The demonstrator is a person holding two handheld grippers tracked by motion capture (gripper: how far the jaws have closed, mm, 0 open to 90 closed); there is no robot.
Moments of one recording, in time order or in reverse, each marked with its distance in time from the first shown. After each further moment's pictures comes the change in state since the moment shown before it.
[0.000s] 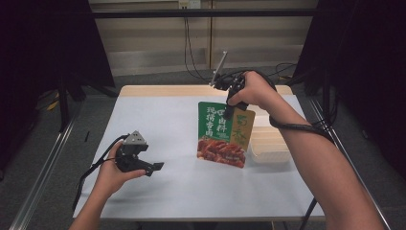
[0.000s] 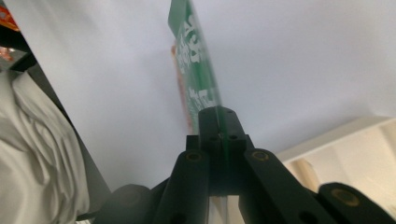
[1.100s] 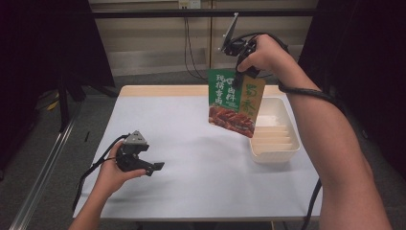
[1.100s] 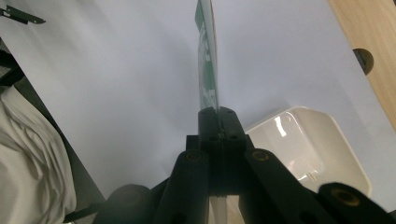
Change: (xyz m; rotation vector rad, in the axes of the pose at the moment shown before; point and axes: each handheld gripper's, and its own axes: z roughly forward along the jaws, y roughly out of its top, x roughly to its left) left arm 0.001 0.001 0.001 0.005 -0.020 -0.003; right arm -0.036 0.012 -0.076 -0.028 -0.078 0.039
